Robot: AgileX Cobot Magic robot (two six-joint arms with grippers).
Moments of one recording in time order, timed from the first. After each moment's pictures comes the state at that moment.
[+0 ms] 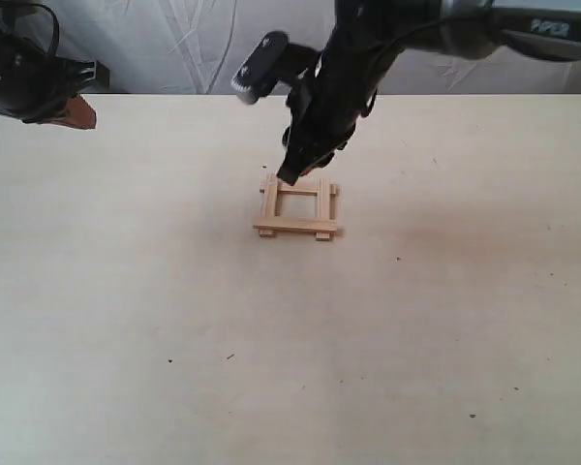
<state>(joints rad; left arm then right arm) 0.13 1.75 -1.30 -0.51 0.71 0.34 0.55 2.08 -1.70 0.14 0.86 -0.68</state>
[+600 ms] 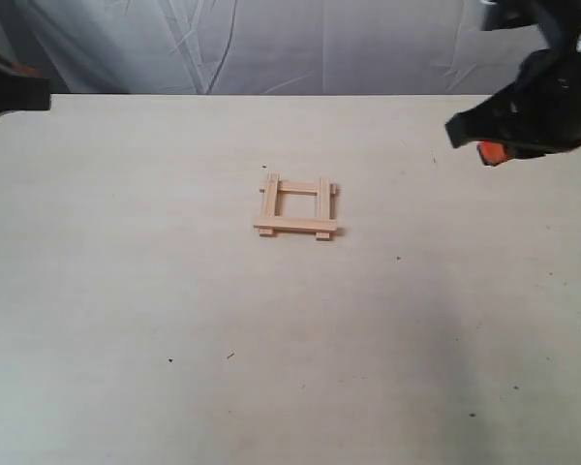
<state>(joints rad) -0.03 1.09 -0.84 -0.46 0.42 0.40 0.26 1.41 -1.08 0.16 0.81 -0.17</state>
